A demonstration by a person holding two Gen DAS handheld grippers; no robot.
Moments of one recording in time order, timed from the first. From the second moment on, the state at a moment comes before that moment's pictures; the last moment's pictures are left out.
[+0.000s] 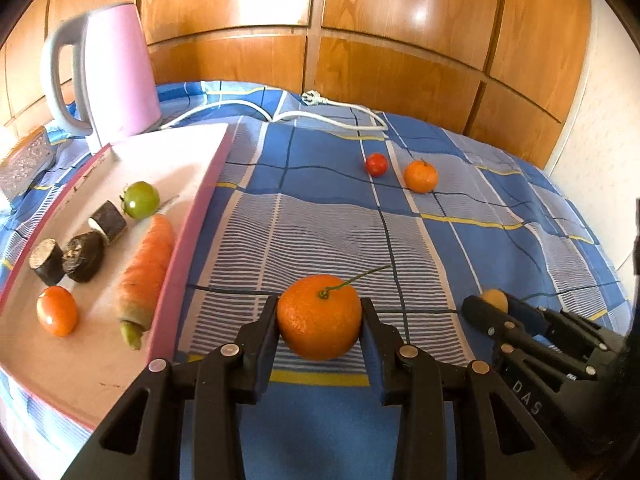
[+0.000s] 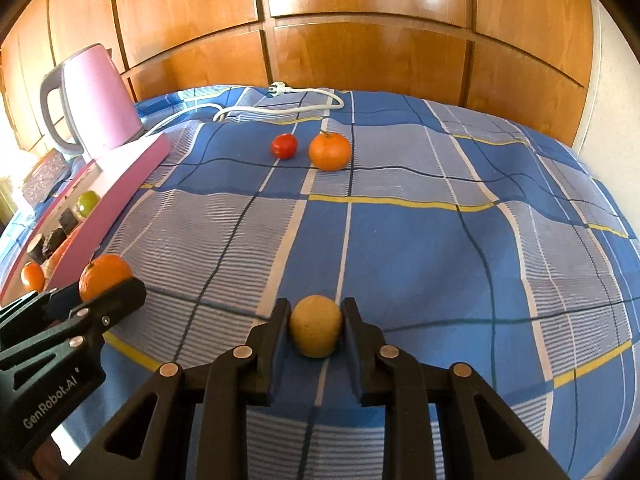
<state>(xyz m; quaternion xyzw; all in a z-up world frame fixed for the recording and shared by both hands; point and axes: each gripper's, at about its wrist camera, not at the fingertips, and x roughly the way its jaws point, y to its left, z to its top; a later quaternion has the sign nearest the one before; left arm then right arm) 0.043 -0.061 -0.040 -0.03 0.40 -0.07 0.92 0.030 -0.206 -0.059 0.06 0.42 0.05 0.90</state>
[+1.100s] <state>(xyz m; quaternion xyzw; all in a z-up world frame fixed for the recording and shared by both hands) 0.024 -0.015 -0.006 -0.05 0.35 -0.02 0.93 0.018 -0.157 -0.022 0.06 0.40 0.14 0.91</state>
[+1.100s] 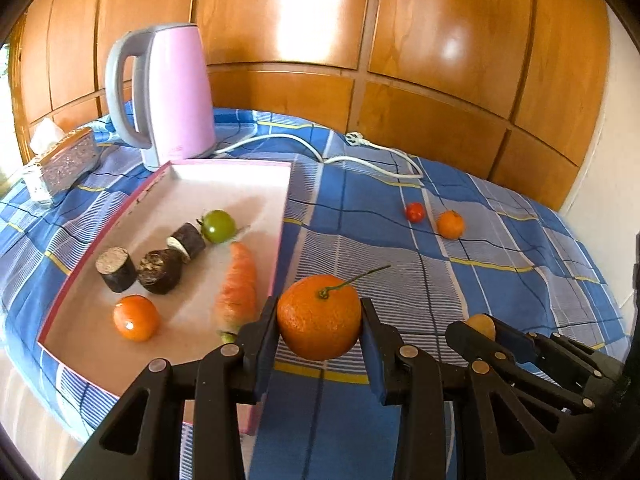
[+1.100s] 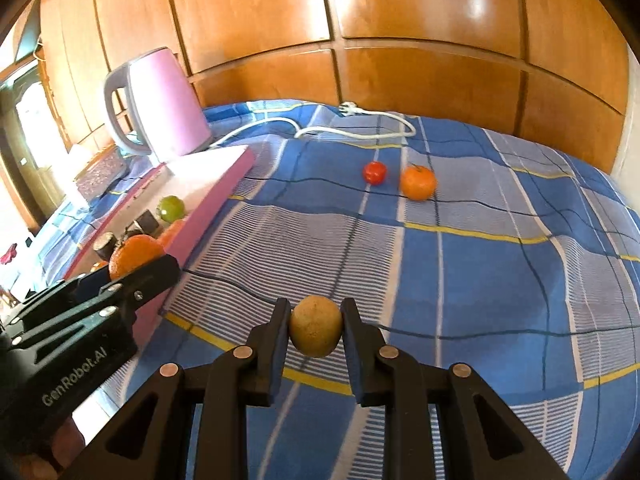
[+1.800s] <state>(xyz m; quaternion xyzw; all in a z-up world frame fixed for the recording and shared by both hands) 0.026 0.051 -0.003 -0.09 0.35 0.05 0.93 0.041 -0.103 0.002 0.05 0.40 0.22 0.89</state>
